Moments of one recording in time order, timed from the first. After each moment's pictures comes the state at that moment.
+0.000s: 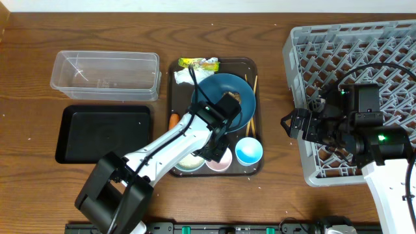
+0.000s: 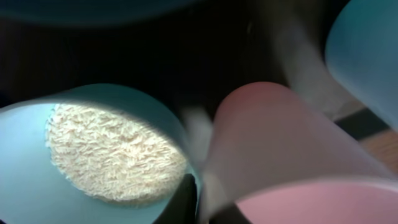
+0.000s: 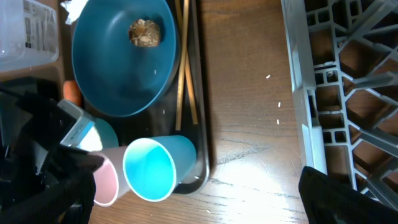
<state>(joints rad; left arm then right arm) -0.72 1.73 1.19 -1.05 0.05 -0.23 0.08 1.14 1.08 -1.02 -0.32 0.33</state>
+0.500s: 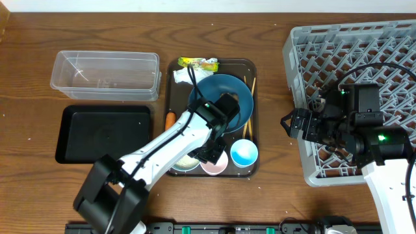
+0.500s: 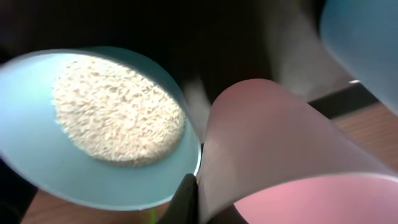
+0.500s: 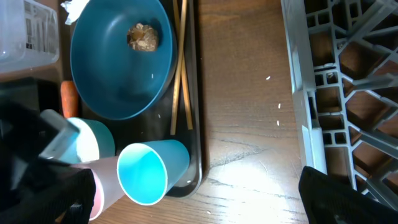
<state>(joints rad) -0.72 1.70 1.25 -1.21 0.04 -0.23 0.08 1.14 1.08 -1.02 -0.32 0.33</state>
